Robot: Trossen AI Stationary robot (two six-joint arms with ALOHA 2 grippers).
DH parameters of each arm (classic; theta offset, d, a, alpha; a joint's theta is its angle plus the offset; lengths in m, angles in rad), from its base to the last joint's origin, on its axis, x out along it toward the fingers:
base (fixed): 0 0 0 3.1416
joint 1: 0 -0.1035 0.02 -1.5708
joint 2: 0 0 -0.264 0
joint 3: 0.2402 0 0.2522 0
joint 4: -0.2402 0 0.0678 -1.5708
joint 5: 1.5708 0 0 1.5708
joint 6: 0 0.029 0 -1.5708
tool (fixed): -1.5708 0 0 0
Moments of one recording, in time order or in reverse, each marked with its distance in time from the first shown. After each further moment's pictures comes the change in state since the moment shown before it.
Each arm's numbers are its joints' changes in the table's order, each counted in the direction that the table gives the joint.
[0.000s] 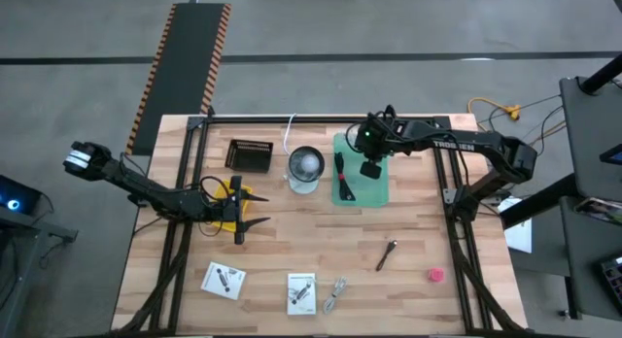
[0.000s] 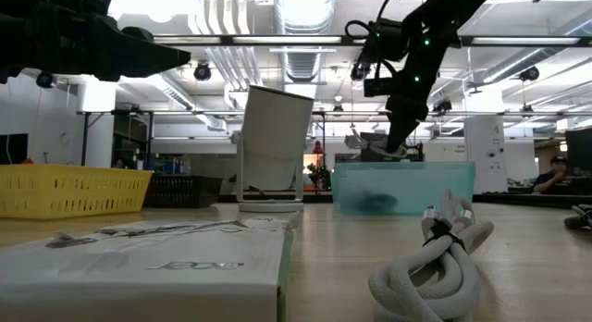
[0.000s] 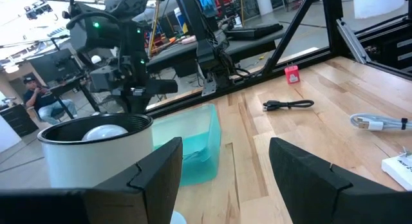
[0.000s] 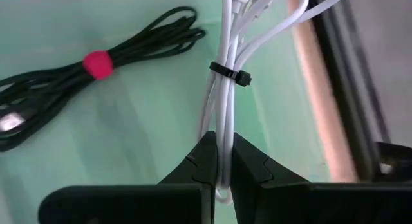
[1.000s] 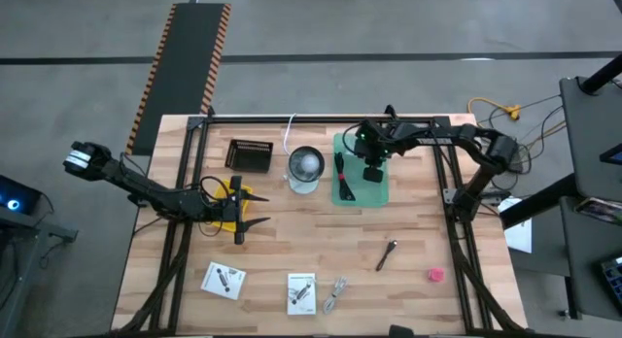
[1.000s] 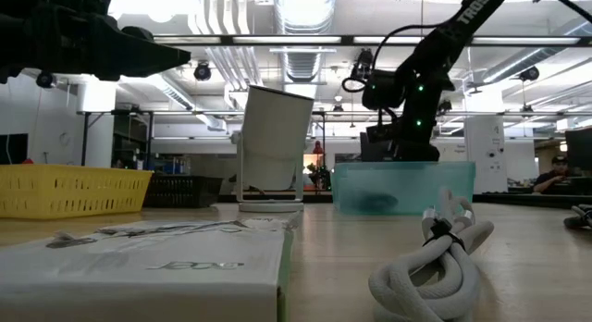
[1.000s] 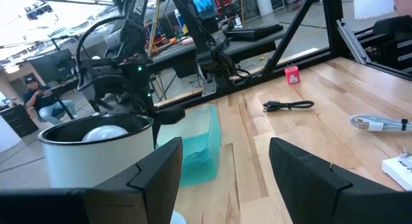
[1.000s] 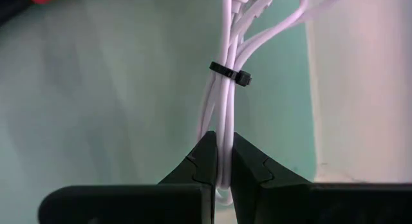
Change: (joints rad) left arm 0.000 0.000 0.000 0.002 0.000 0.000; right arm 0.097 -0.181 -0.081 0.126 0.104 -0.160
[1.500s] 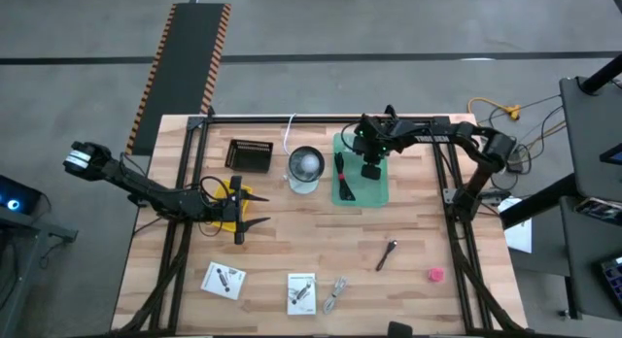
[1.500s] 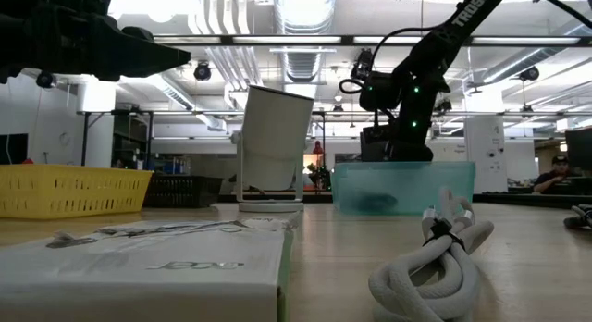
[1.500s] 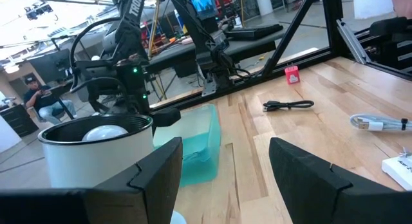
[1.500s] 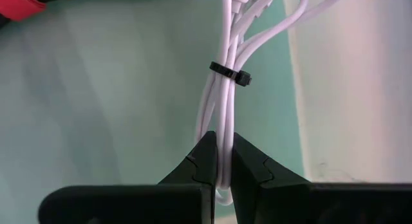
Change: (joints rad) left arm 0.000 0.000 0.000 -0.001 0.000 0.000; right arm 0.018 -0.023 0.028 0.003 0.000 0.003
